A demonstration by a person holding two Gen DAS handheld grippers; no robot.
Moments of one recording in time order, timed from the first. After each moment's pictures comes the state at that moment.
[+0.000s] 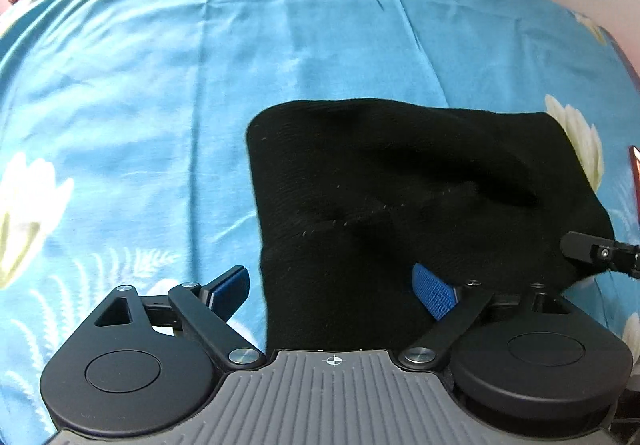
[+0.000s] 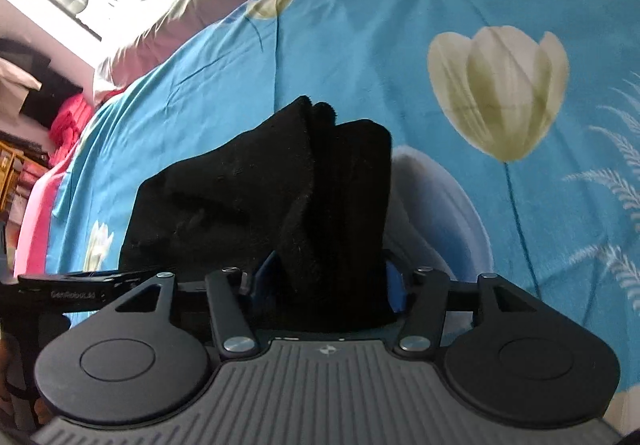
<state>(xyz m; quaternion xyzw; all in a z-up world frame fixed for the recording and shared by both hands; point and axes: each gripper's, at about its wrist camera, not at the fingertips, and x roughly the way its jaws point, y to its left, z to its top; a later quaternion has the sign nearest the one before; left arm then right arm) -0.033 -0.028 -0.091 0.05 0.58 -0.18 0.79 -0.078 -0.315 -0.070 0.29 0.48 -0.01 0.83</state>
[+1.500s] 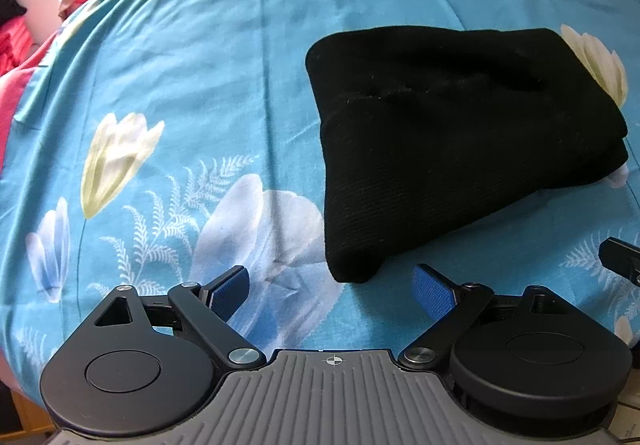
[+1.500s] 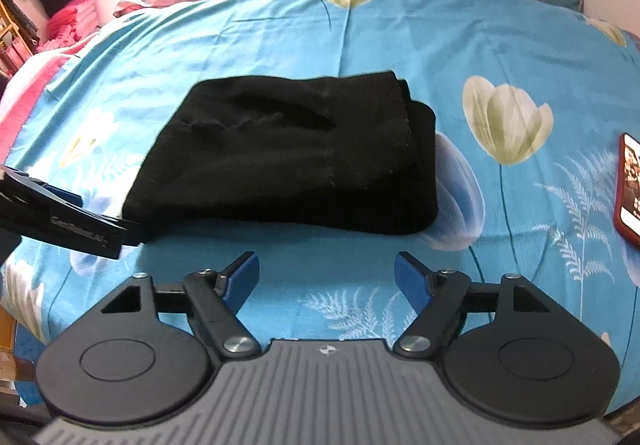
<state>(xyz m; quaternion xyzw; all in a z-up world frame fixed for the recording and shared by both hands) -0.113 -0.014 -0.058 0.15 0.59 -0.10 0.79 -0.137 -0.213 -0.029 0.08 0.49 -0.01 0.87</state>
